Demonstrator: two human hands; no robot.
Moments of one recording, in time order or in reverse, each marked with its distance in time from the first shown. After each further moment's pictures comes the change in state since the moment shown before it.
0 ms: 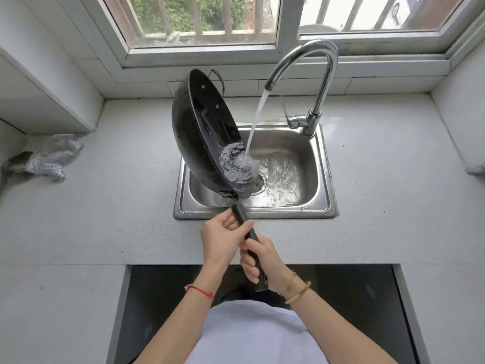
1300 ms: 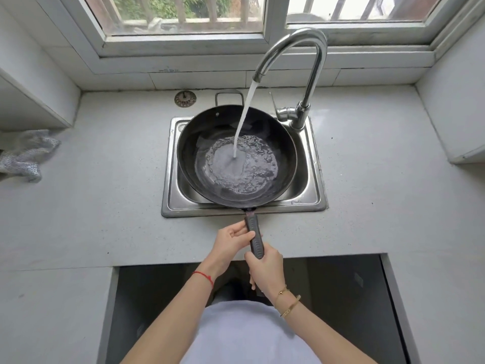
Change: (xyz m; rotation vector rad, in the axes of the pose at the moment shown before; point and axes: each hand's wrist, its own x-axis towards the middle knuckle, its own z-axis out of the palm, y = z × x) left_hand 0.032 -0.071 0.020 -0.132 -0.449 -0.236; right_hand -0.006 0.040 -0.013 -0.569 0.614 -0.062
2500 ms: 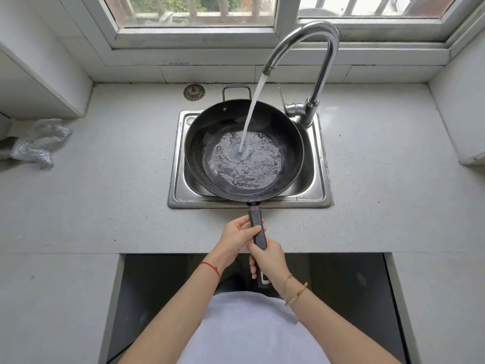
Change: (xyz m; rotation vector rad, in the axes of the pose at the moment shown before) left_hand -0.001 -0.001 0.008 -0.057 0.015 -0.048; right_hand 0.011 0.006 -0.002 0.132 -0.202 0.167
